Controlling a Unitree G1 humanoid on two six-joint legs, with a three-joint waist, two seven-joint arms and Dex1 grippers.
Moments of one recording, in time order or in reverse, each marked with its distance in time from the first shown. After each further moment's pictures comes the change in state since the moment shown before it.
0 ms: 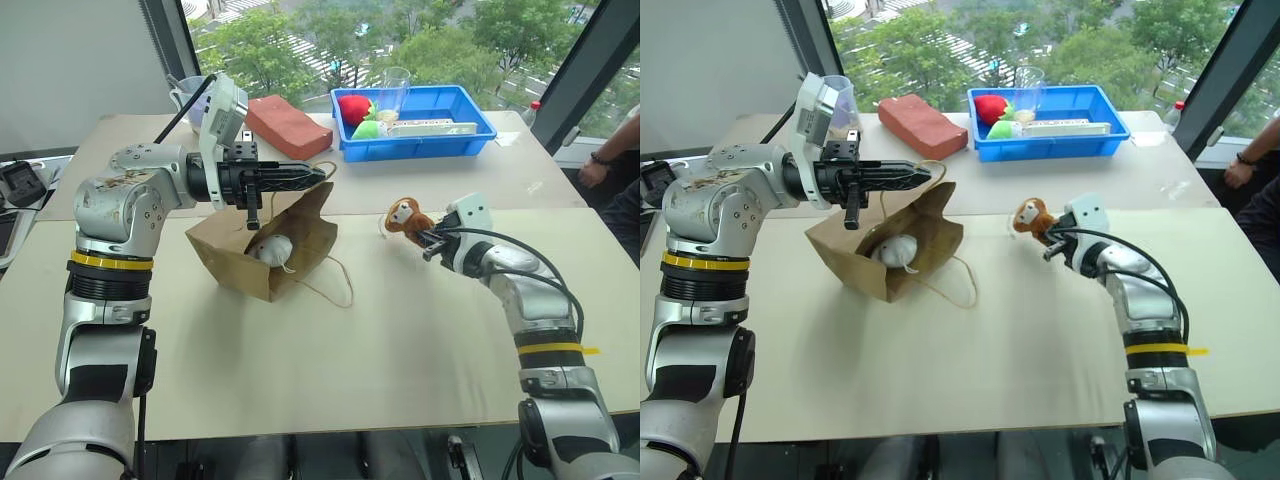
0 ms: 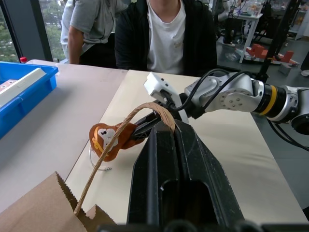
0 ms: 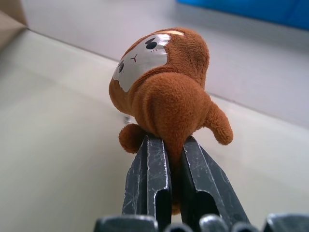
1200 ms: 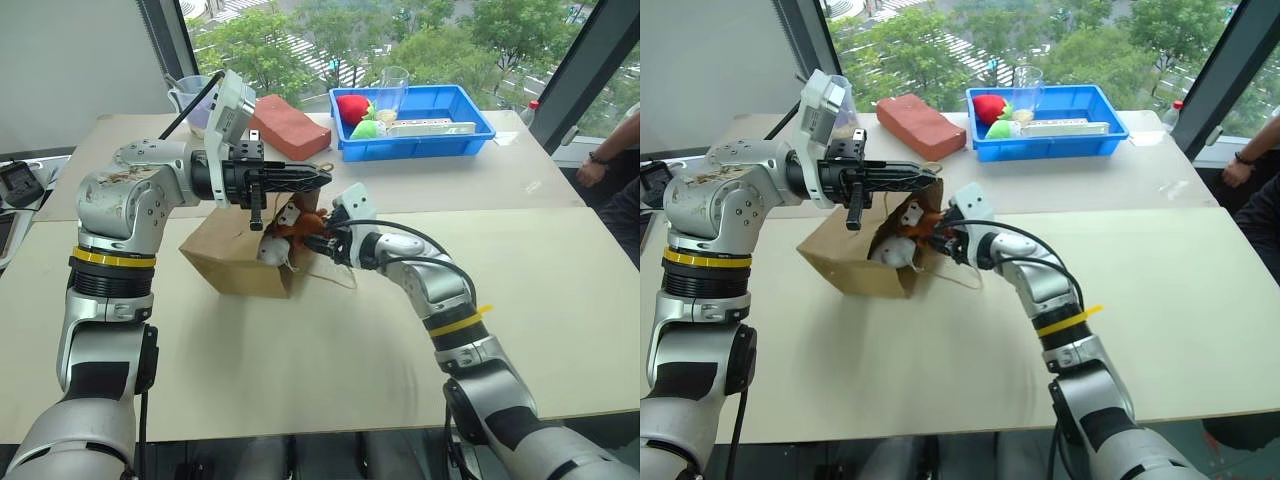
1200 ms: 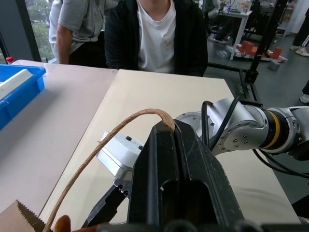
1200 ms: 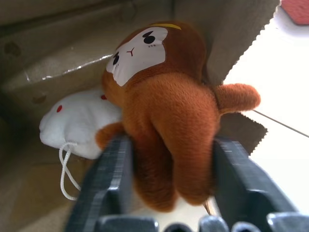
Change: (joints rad) left arm -0.019 -0.006 -0.014 -0.014 -0.003 0.027 -0.017; right arm -0.215 0.360 0.243 0.128 -0.012 0.054 -0.082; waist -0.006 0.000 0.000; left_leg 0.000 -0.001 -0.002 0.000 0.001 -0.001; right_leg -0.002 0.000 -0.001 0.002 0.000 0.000
